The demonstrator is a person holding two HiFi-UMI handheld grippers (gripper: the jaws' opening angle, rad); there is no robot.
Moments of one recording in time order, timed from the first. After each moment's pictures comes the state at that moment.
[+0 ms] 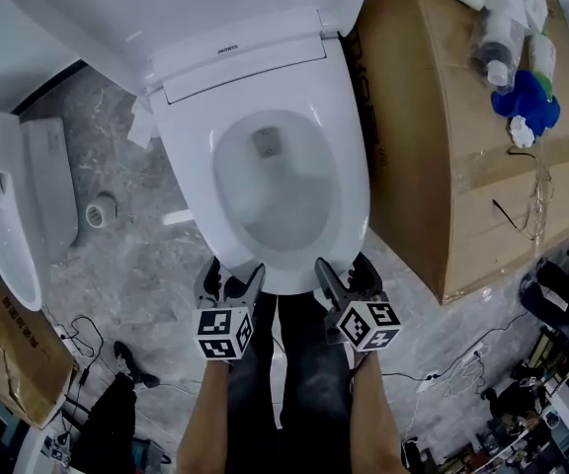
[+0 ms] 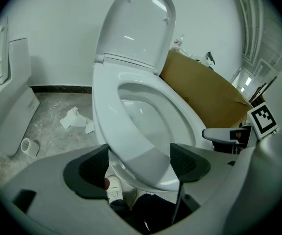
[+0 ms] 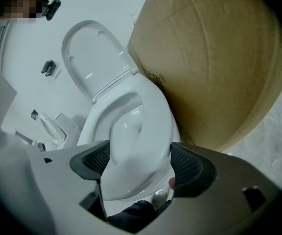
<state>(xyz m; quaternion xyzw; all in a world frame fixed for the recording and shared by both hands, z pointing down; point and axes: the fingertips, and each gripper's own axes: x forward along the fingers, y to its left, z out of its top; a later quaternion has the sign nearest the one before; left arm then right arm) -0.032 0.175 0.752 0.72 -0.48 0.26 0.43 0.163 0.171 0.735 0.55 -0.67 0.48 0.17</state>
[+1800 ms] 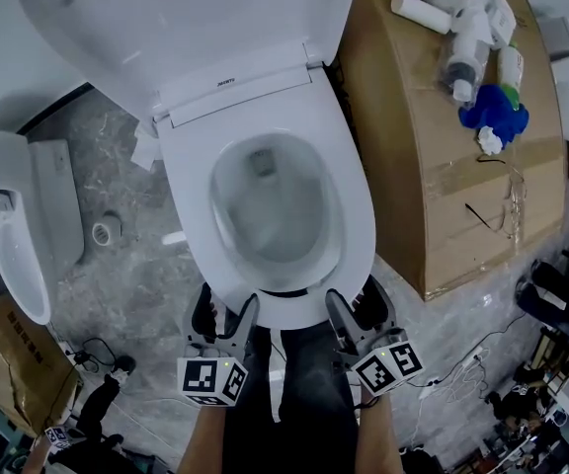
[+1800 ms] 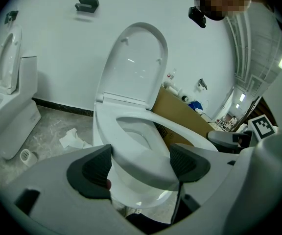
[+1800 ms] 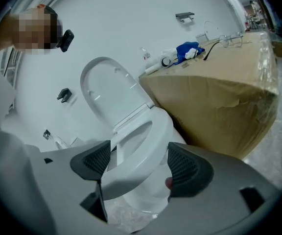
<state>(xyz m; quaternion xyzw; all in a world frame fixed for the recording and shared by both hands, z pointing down) -0.048 0.147 0.609 0.74 -0.53 0.14 0.39 0.160 0.141 0.580 0.56 -0.71 0.44 0.05</state>
